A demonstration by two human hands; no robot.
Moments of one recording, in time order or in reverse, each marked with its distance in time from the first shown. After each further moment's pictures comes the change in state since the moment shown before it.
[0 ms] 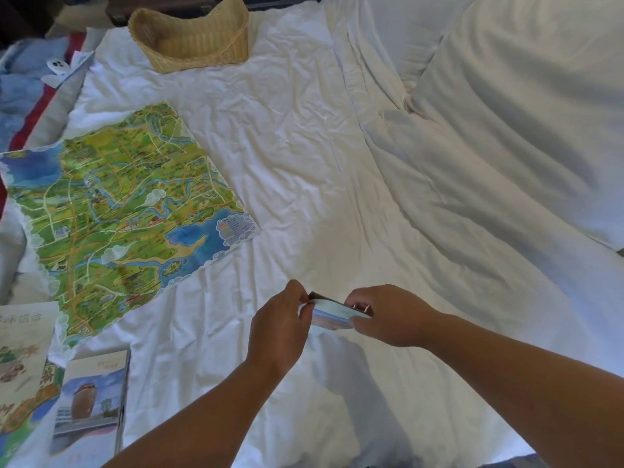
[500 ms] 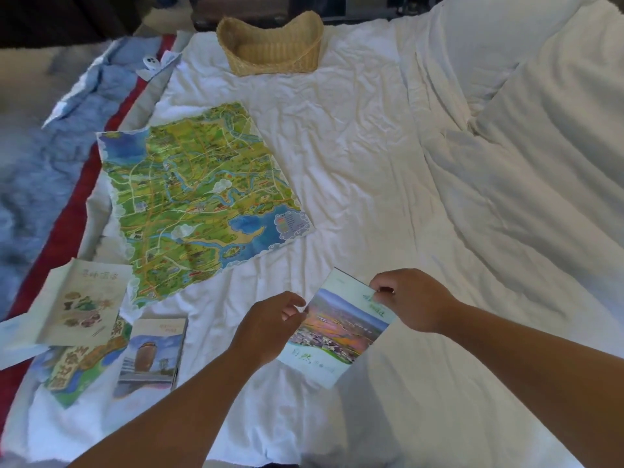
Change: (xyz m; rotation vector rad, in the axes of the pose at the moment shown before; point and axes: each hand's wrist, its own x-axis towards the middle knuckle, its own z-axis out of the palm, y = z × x) left_hand -0.029 -0.082 -0.071 -0.268 -0.135 -0.259; right_hand 0.029 -0.065 -0.012 -0.096 0.076 -0.057
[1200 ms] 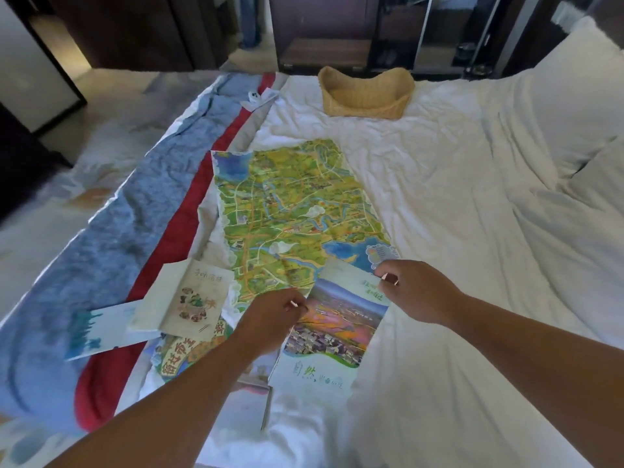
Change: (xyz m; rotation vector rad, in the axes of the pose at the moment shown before) left_hand -0.042 -0.098 -0.206 -0.043 0.103 -0.016; right_hand 0.081 -0.224 0.013 -0.084 0.108 -0.093
